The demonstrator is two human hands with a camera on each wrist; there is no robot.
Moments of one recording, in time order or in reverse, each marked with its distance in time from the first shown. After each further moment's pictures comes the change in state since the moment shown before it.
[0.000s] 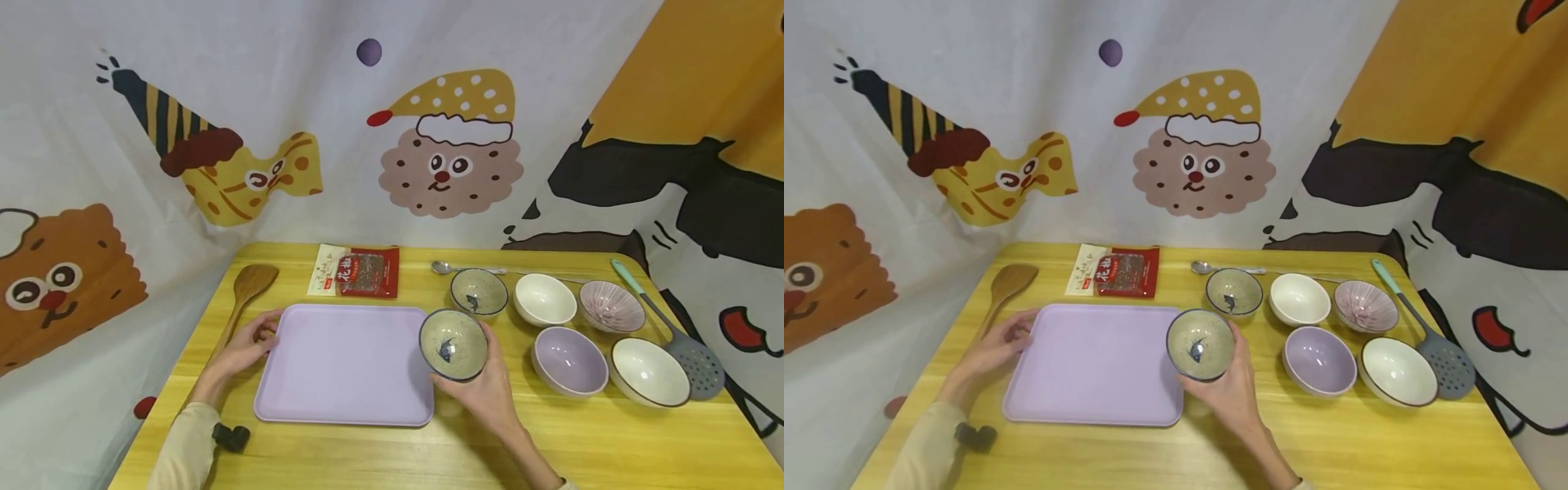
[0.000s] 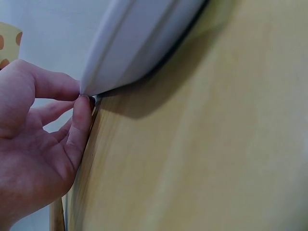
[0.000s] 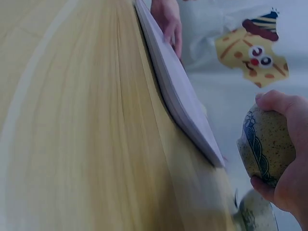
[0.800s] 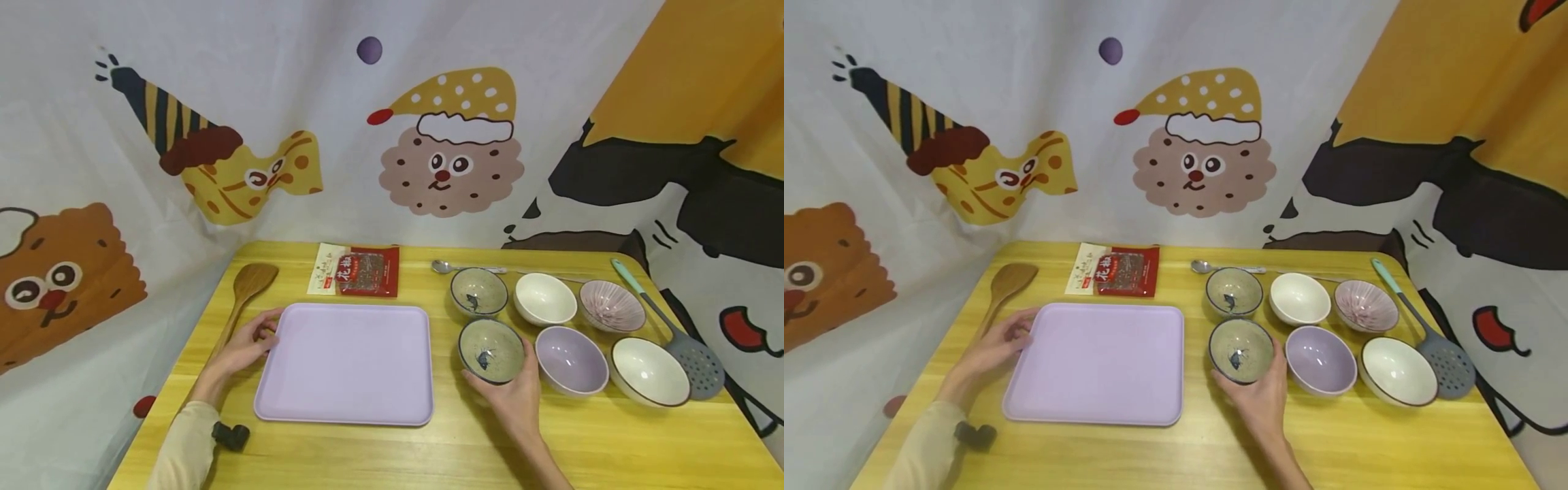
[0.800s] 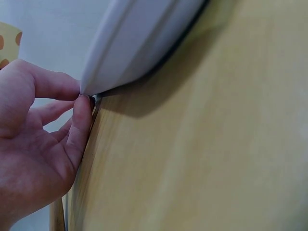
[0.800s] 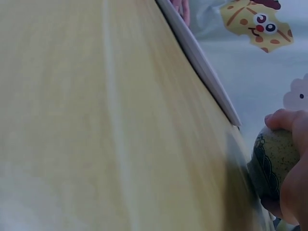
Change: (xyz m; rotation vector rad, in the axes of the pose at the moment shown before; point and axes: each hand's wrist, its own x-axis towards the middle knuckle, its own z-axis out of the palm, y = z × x) left_hand 0.001 0.001 -0.001 -0.004 -0.006 -0.008; right_hand -0.005 0.043 -0.017 -0.057 0.283 0.081
